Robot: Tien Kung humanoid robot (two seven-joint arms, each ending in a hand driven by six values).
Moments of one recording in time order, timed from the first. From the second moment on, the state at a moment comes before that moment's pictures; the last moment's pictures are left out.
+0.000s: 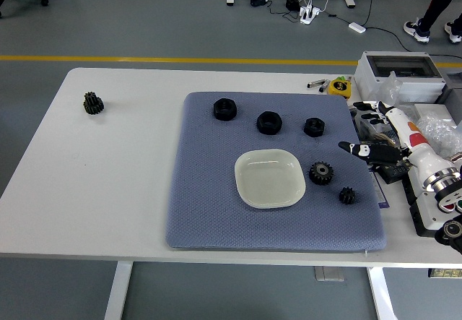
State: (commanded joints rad) left arm -0.12 0.12 -0.41 -0.21 0.78 0.23 0.12; right arm 0.39 -0.43 1.05 1.33 -1.72 -0.15 0.08
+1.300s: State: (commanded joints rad) left arm -0.11 0.12 -0.42 -0.22 0.79 0.22 0.12; right arm 0.74 -0.38 0.60 1.01 -1.94 -0.05 0.06
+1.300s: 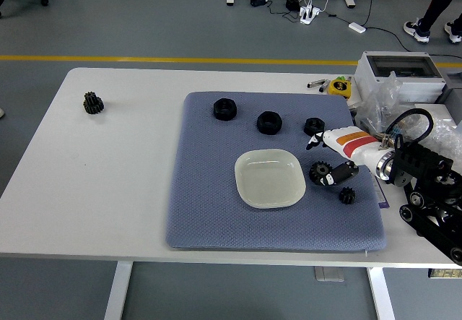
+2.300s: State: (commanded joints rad) left arm -0.12 0.12 -0.42 -0.22 0.79 0.22 0.12; right arm 0.76 -0.35 0.51 0.92 -1.92 -0.08 0.07
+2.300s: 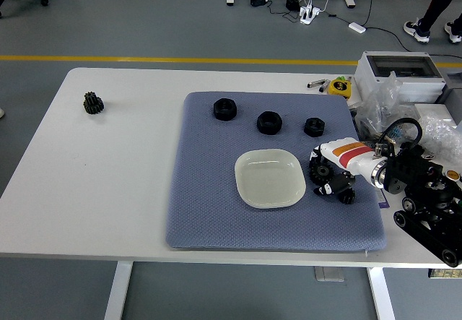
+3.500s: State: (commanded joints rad) left arm -0.11 0.12 -0.42 -0.22 0.79 0.22 0.12; right arm 0.76 -0.38 0.54 1.22 -2.02 -0.08 0.04
